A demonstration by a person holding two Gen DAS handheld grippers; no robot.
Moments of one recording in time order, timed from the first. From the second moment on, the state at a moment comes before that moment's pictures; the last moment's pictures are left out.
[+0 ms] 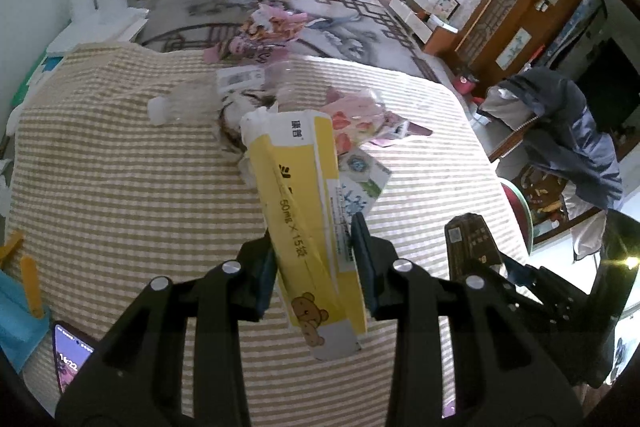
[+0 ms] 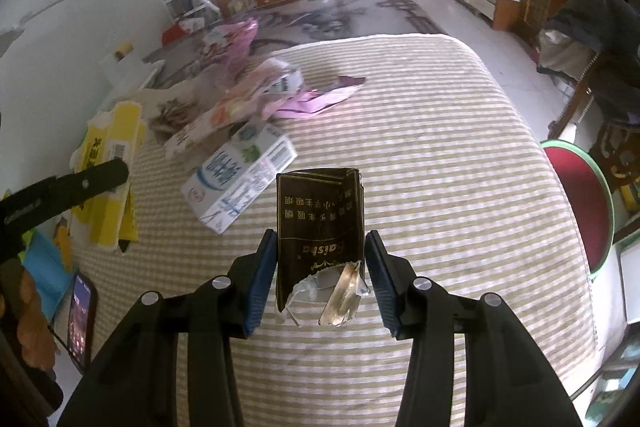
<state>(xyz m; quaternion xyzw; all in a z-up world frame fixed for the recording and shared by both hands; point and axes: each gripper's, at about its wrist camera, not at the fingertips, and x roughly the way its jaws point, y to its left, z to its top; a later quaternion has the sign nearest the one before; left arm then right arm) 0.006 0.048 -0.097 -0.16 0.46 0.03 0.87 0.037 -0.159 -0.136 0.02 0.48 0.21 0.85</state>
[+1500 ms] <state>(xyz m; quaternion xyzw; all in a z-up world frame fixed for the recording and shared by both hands) 0.110 -0.157 -0.086 -0.10 0.47 -0.04 0.87 0.114 -0.370 -0.133 0.11 0.47 0.15 0.86</state>
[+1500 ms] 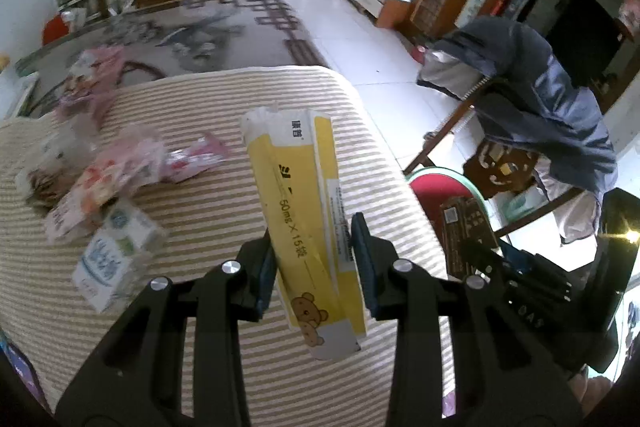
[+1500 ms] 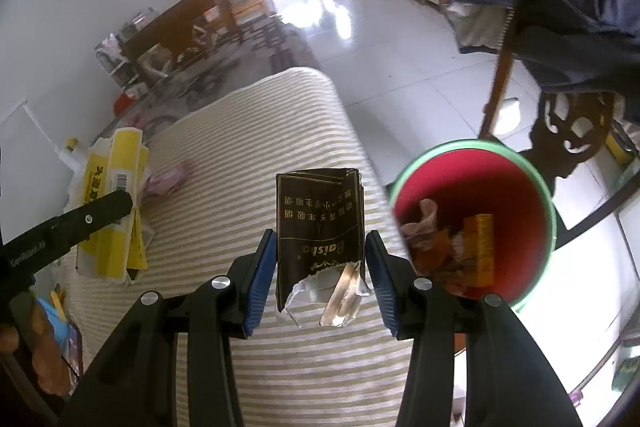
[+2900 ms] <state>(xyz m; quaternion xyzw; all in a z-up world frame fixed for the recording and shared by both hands) 0.132 -0.203 -0.115 -0.09 0.50 -0.05 0.86 0.155 -0.468 -0.150 0.20 0.49 0.10 0.84</state>
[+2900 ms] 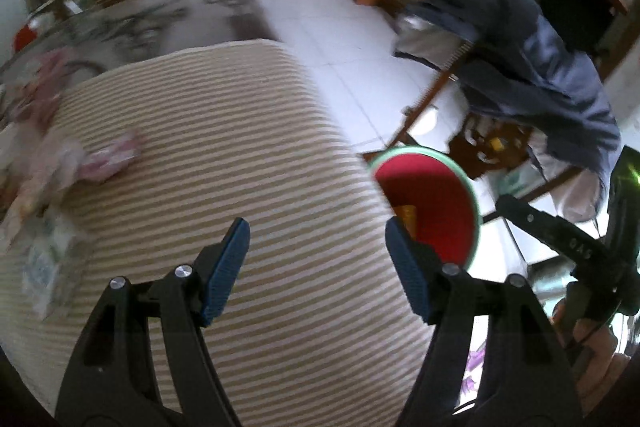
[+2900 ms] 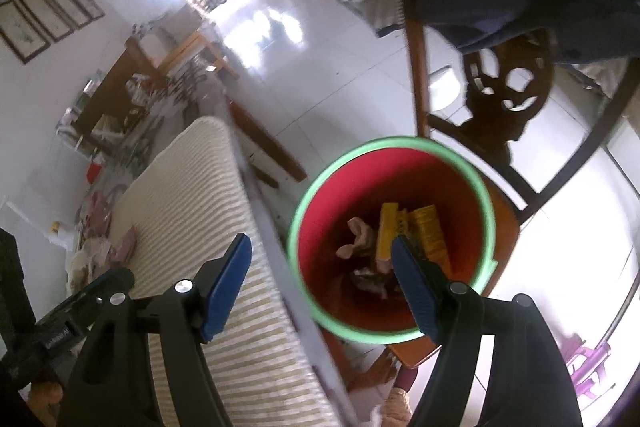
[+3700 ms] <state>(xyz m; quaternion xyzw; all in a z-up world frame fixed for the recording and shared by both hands) 0.154 0.043 -0.153 -0.03 0.57 -0.03 0.82 0.093 -0.271 -0.151 0.16 0.53 0.16 0.82</state>
